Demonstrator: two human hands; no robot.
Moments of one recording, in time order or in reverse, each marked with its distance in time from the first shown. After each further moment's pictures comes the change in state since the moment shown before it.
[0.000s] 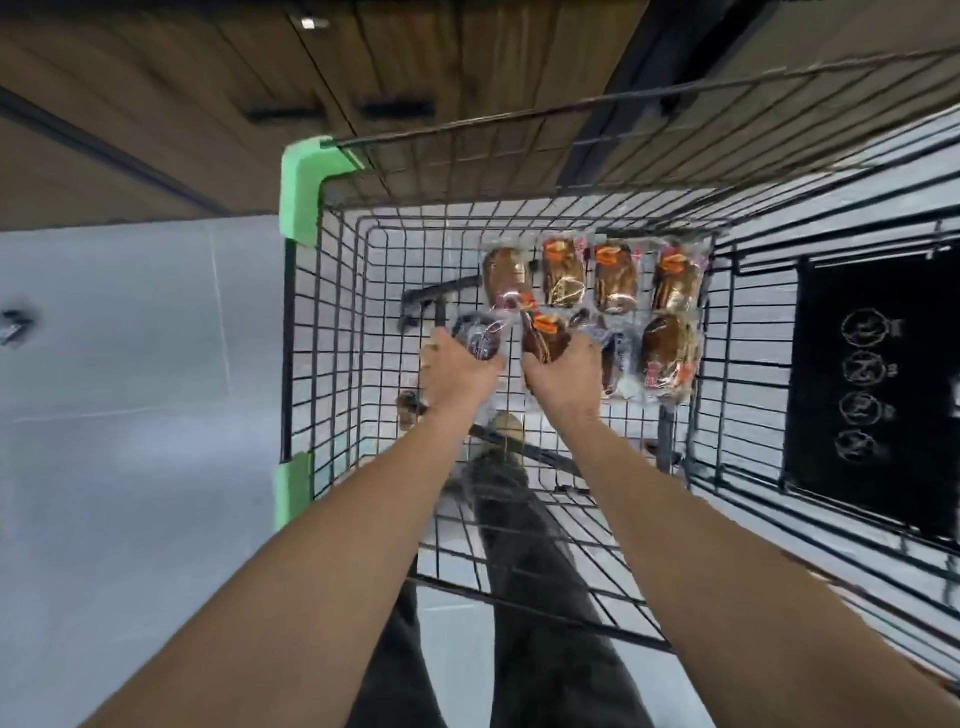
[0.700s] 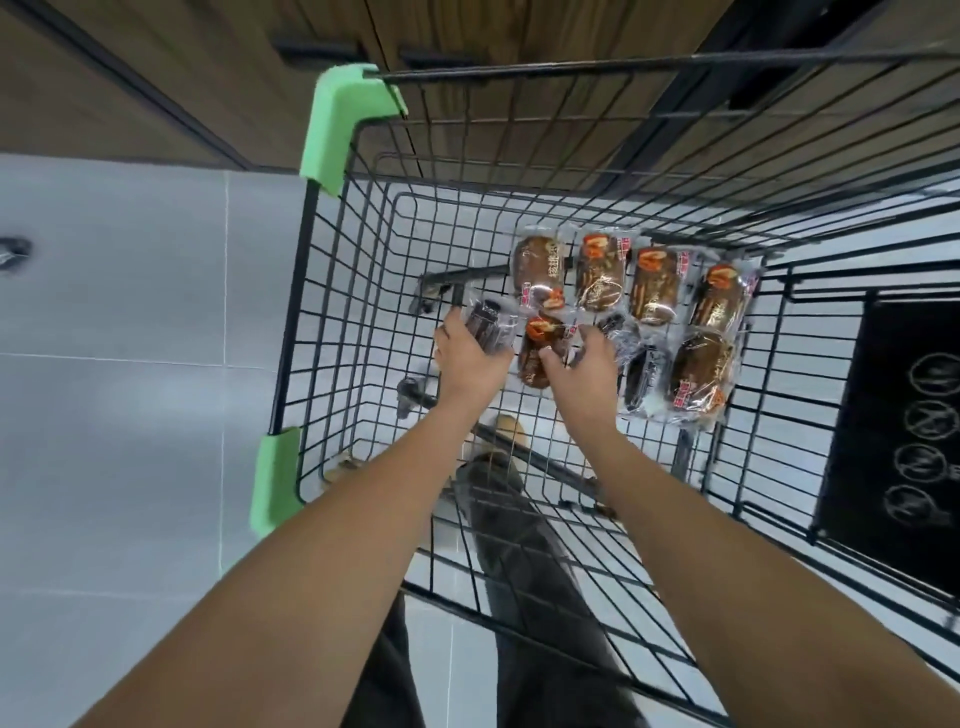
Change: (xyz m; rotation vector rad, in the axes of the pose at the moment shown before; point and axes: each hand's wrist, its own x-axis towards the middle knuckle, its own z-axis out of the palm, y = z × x) left_hand 0.030 -0.023 0.021 -0.282 -0.006 0.094; right_hand 0.025 0.026 0.029 0.023 -0.038 -0.184
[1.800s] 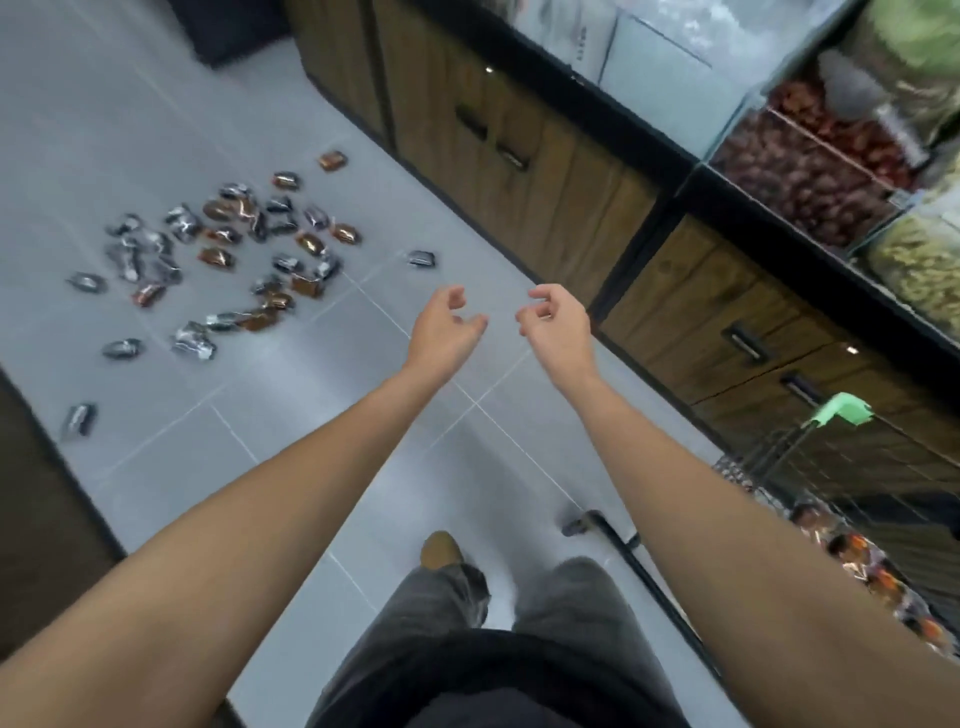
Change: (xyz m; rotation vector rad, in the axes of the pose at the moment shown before) left_hand -0.215 -0.237 -0.563 -0.538 0.609 0.149; right_hand -0.434 -0.388 0.259 -0.028 -0.524 -0.744
